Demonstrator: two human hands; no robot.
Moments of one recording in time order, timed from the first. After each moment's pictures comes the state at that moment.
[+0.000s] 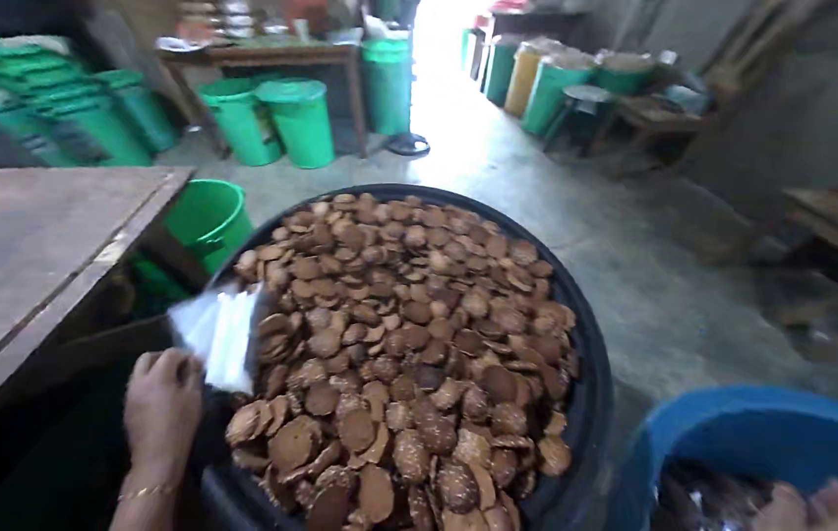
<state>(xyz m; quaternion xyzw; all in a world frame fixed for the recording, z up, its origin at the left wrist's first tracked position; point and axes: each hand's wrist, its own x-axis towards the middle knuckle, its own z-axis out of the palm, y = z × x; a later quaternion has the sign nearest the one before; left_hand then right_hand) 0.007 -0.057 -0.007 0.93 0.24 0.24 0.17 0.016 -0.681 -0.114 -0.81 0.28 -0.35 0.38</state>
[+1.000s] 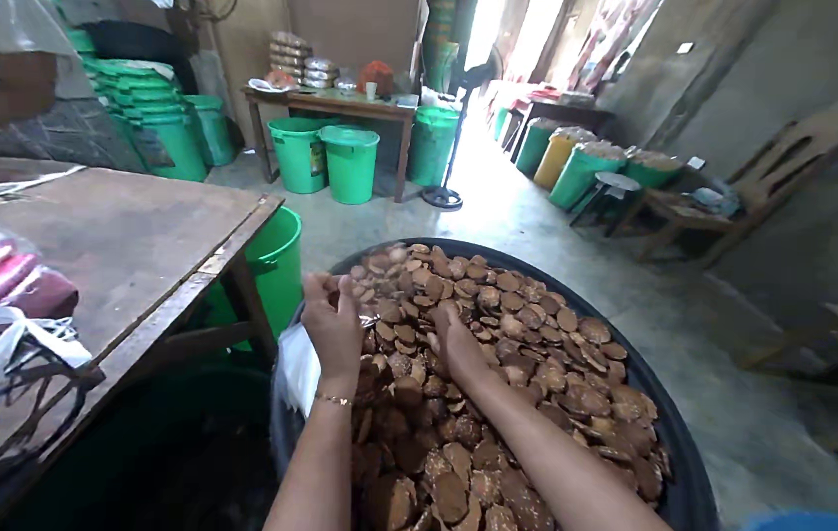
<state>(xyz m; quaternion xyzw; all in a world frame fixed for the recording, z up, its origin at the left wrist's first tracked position) 0.125 -0.088 0.050 0.69 0.14 0.49 0.51 0.204 -0.258 0.005 -0.96 -0.24 0.05 0.16</state>
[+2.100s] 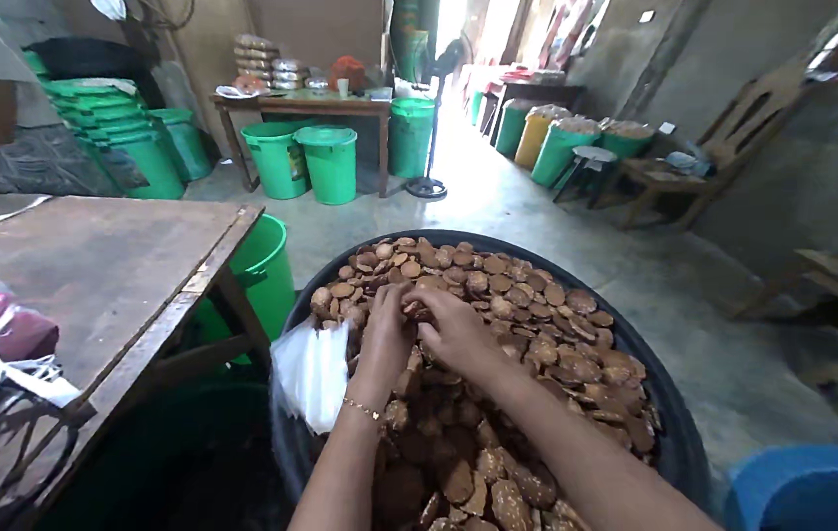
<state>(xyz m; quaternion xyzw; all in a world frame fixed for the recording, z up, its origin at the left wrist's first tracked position) 0.130 -0.129 0.055 0.90 -0.02 0.18 0.40 0.151 -0.265 0.091 -0.89 -0.31 -0.01 0.33</state>
